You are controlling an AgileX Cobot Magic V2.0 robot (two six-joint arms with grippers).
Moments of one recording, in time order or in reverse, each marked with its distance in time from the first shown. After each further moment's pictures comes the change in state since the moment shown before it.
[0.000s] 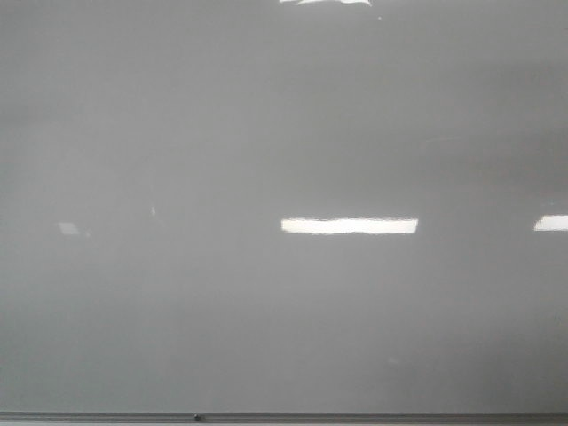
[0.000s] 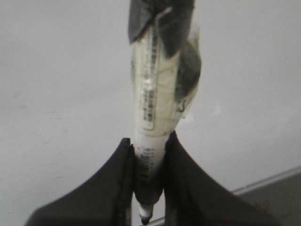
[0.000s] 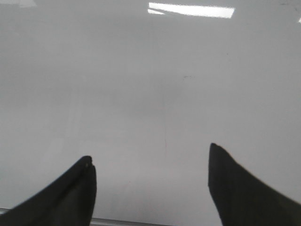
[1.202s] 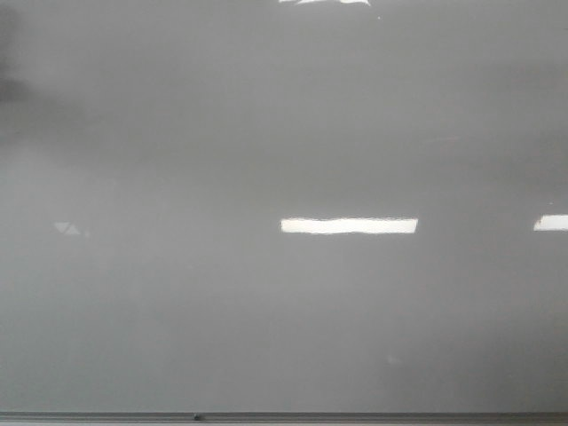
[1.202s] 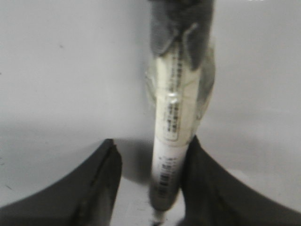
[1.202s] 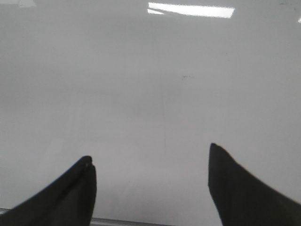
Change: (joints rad) left arm 0.226 0.465 0.004 -0.002 -0.579 -0.160; right arm 0.000 0.000 0.000 0.000 0.000 0.002
